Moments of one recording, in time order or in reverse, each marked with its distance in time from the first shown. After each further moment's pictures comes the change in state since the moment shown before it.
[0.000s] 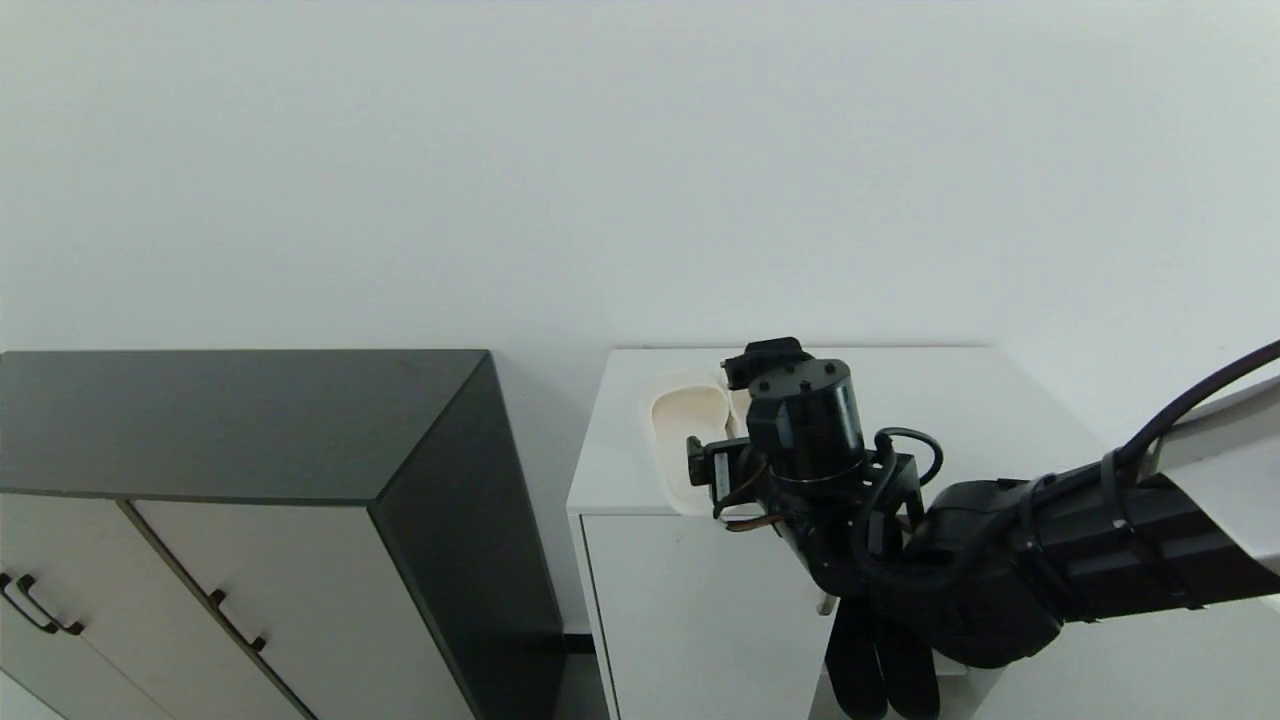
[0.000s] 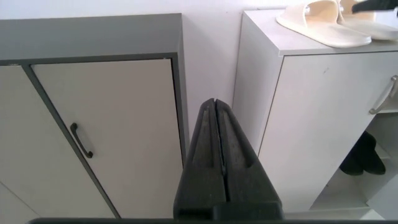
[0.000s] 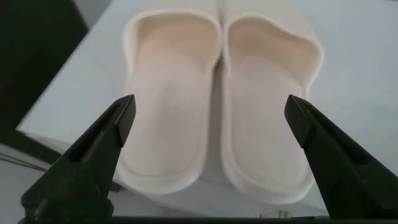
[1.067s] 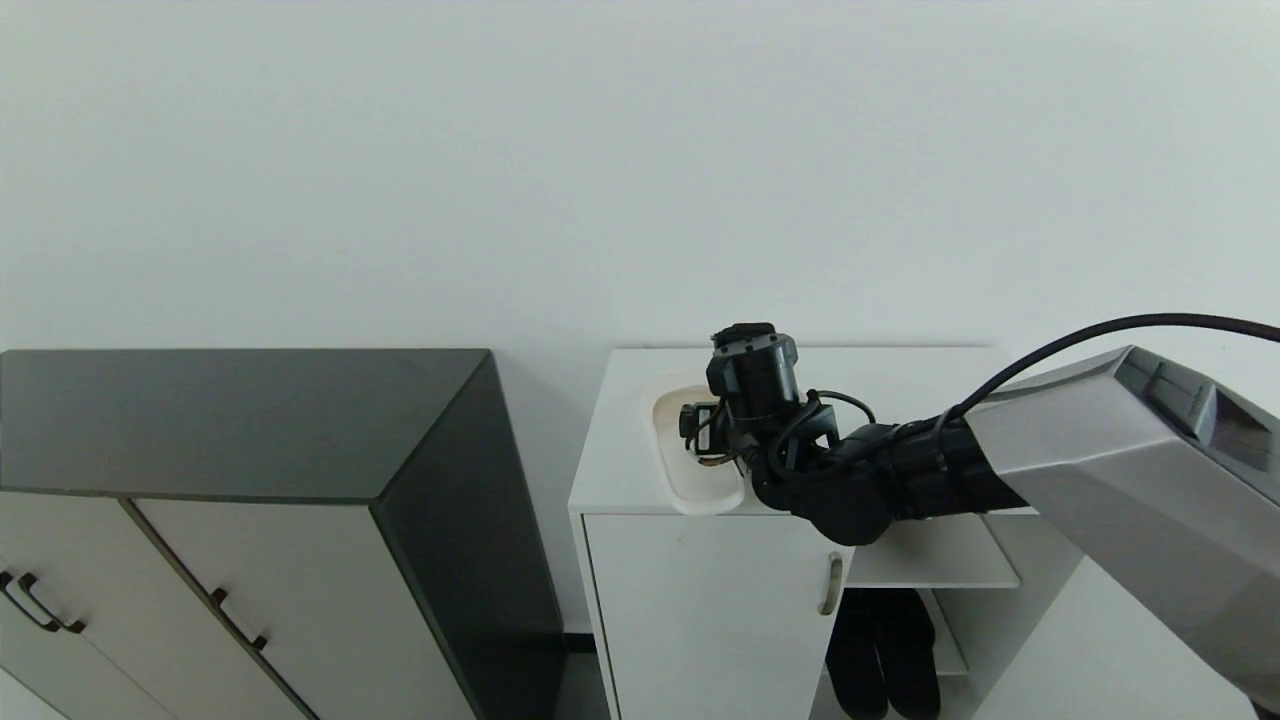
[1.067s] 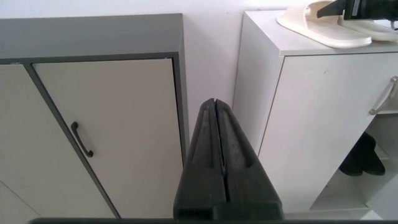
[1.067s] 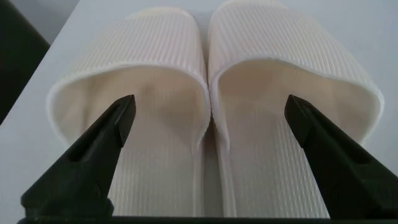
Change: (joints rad) left arm 0.000 0.000 0.000 0.000 0.000 -0.001; right arm -0.125 0.271 -0.398 0.130 0.048 0.068
